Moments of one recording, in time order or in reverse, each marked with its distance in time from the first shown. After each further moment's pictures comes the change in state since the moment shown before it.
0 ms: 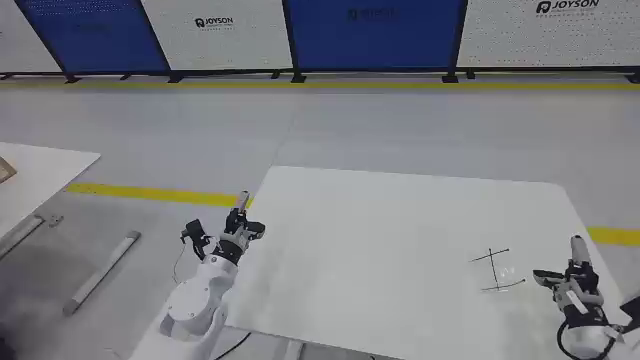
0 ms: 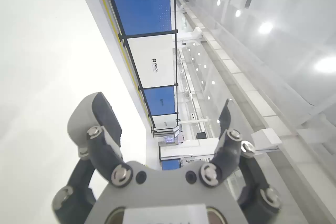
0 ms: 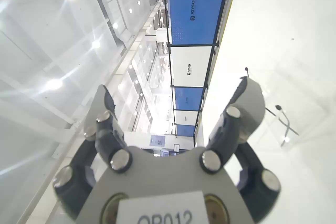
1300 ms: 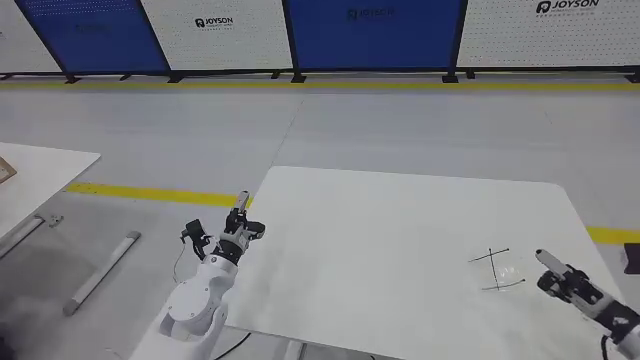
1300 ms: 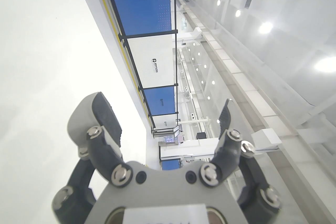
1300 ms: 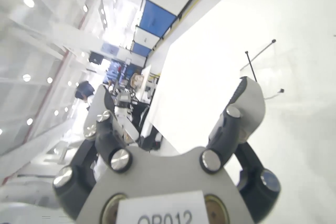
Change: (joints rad) left arm 0.000 0.000 0.000 0.000 0.000 0.000 0.000; right arm 0.115 0.093 0.235 0.045 -0.356 -0.094 0.970
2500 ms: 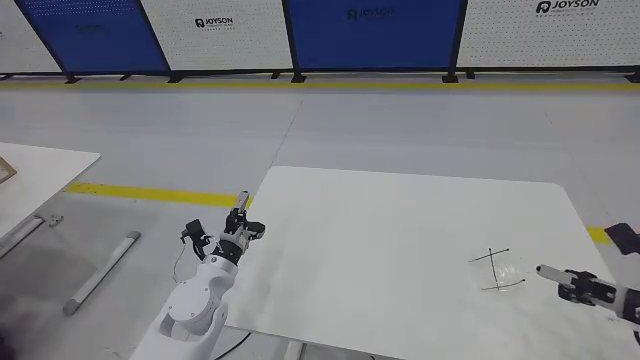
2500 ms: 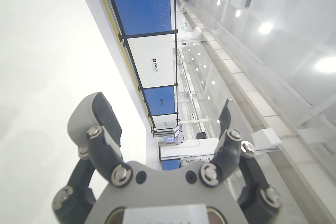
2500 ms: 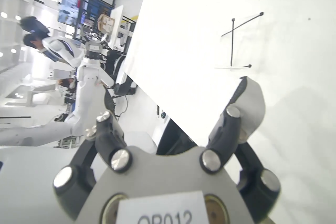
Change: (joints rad) left arm 0.000 0.000 0.000 0.000 0.000 0.000 0.000; right arm 0.234 0.075 -0.026 0.111 -0.164 -0.041 0.426
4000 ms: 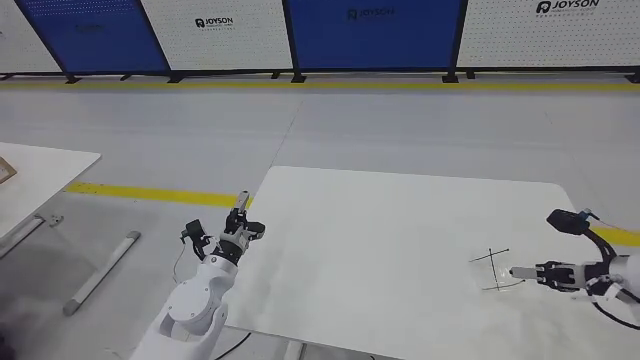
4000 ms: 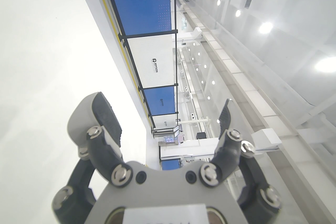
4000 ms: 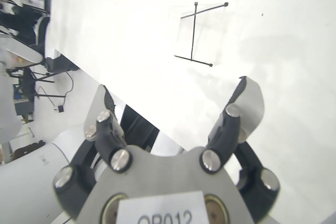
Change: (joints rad) left arm 0.000 0.000 0.000 0.000 0.000 0.000 0.000; right arm 0.303 0.199 -0.482 0.131 -0.148 0.048 -0.006
